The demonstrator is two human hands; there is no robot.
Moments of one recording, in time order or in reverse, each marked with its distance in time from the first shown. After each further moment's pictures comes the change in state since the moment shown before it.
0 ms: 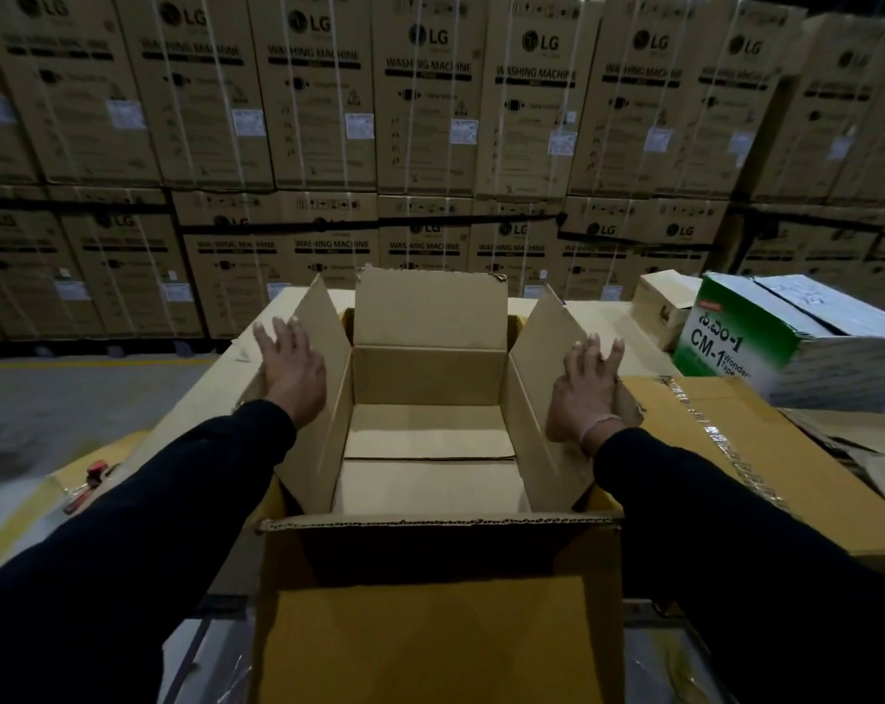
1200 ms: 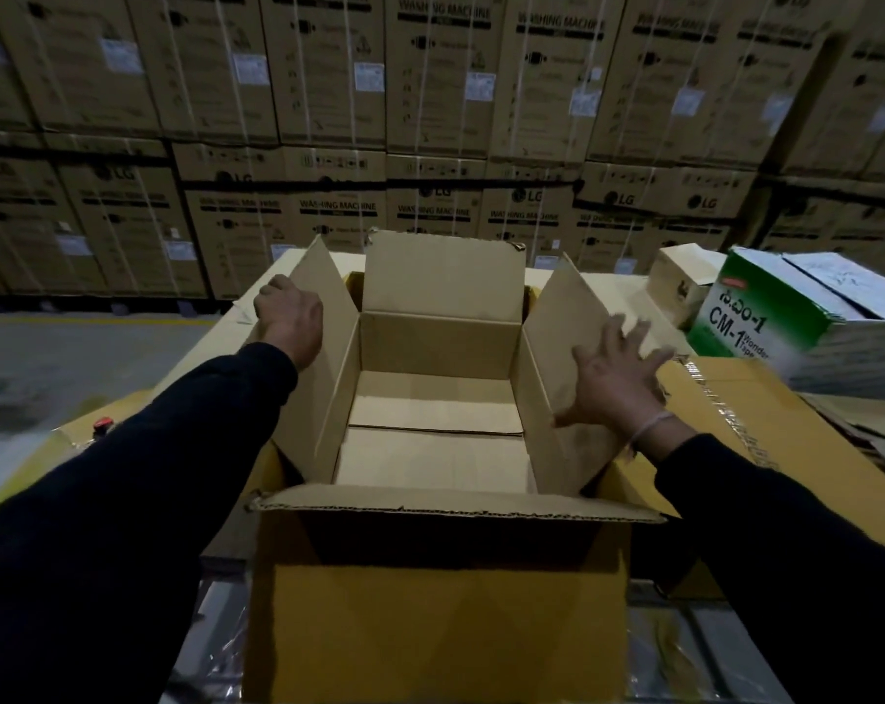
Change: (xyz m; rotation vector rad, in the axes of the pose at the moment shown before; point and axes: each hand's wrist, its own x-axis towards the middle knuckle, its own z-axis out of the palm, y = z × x) left_hand 0.025 -0.006 -0.012 -0.156 -0.023 -0.111; right_hand -0.016 0.023 -0.002 0.238 -0.048 -0.100
